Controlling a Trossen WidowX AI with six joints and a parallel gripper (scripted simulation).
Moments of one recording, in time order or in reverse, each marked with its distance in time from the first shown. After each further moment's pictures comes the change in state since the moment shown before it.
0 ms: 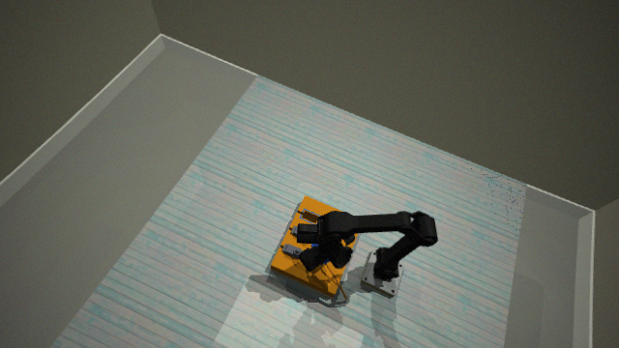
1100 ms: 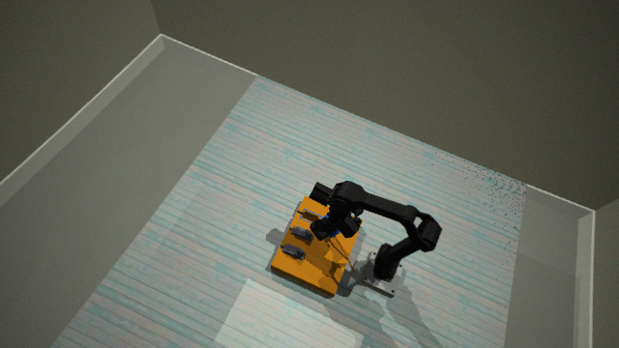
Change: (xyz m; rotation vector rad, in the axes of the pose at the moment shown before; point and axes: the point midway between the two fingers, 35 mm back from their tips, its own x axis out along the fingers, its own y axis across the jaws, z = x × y) arm -0.001 0.087 -0.061 0.000 0.008 0.004
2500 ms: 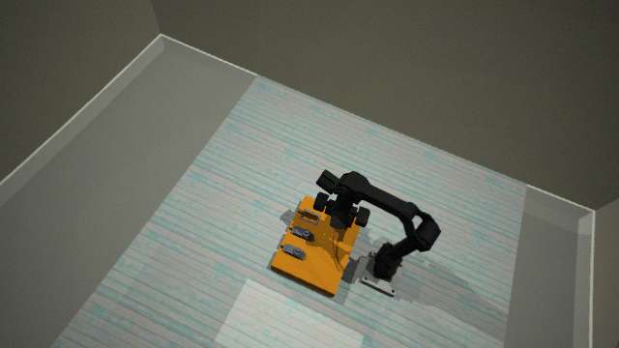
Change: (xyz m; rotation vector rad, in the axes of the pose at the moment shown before) arm 0.000 0.034 -0.018 0.967 0.001 0.003
